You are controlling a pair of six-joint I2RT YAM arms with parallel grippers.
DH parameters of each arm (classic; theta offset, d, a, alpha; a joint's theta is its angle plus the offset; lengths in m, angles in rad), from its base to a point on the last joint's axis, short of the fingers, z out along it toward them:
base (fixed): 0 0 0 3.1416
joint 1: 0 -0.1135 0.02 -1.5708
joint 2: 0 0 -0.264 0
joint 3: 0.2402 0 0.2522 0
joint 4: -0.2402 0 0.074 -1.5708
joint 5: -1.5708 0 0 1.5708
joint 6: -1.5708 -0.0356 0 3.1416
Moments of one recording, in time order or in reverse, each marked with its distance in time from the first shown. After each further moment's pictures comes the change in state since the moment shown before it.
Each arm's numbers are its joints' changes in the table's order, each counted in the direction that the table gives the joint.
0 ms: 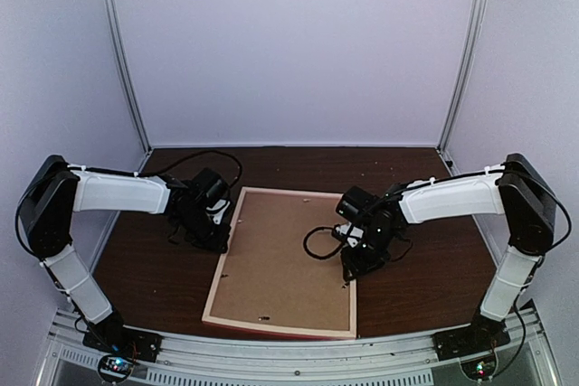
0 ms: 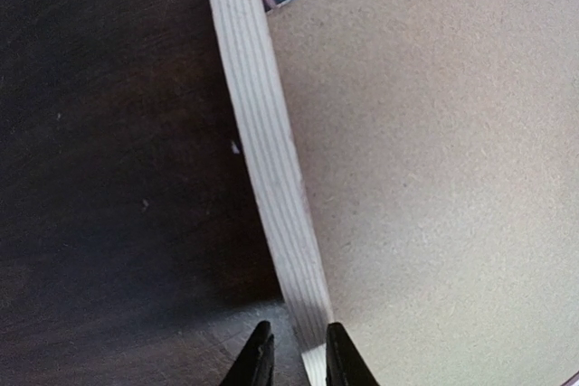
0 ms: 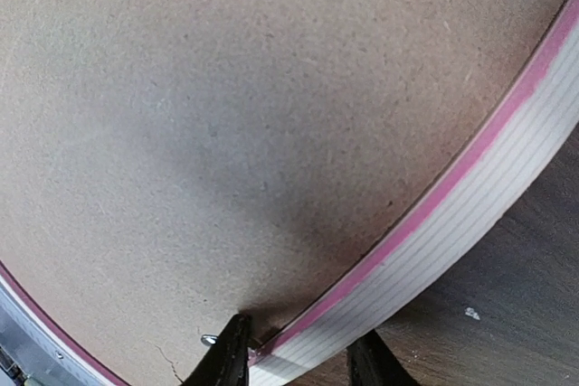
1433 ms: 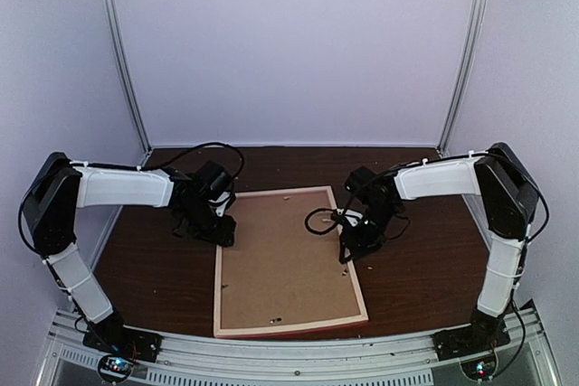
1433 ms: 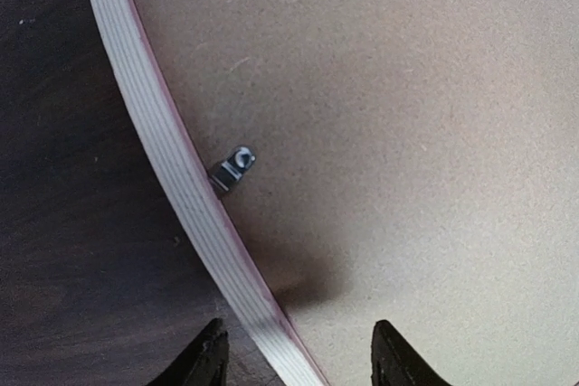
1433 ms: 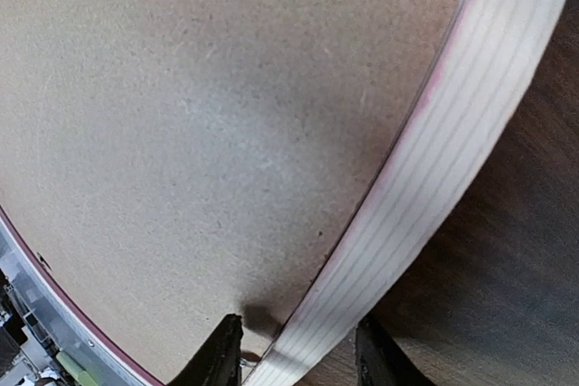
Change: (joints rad) left arm -0.001 -0.034 0.079 -0.031 0.061 -0.008; right arm 0.199 -0.159 0.174 -0.055 0.197 0.199
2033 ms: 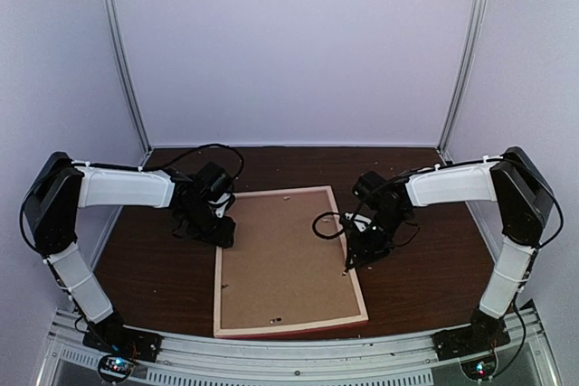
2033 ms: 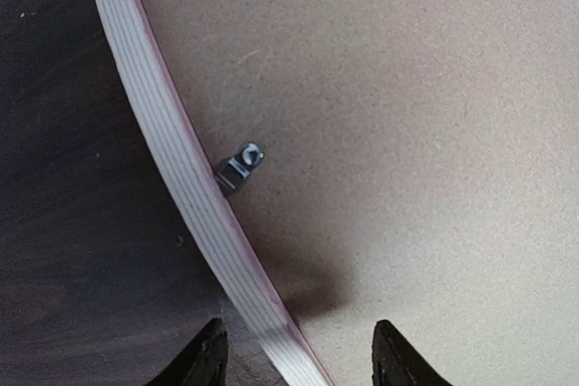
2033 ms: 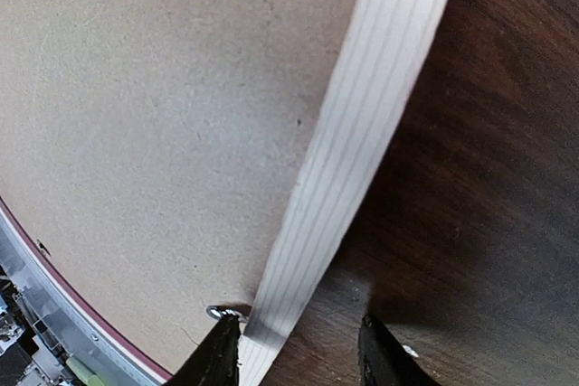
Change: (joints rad) left arm 0.000 -0.002 -0.007 0.003 0.013 0.008; right arm -0.013 0.110 -0.131 0.049 0.000 -0.079
